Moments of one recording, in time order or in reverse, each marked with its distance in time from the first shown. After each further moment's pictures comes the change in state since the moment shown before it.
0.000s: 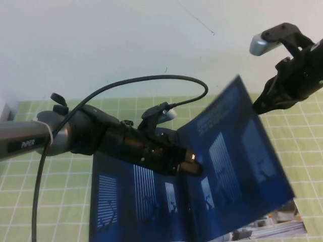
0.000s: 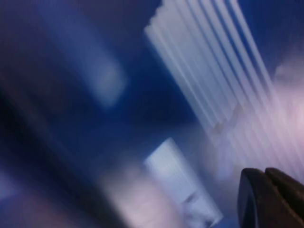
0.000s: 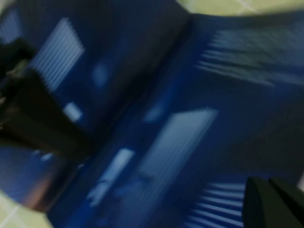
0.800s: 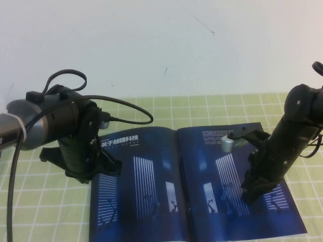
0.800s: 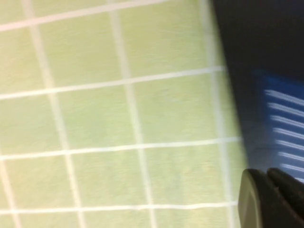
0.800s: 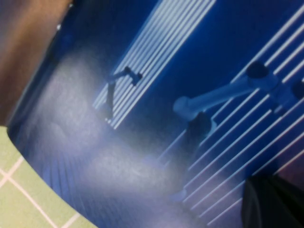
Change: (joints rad) right arm 0.086 0.268 0.235 -0.011 -0.029 -0.064; left arm 0.007 -0.145 0.000 1.562 0.002 -1.392
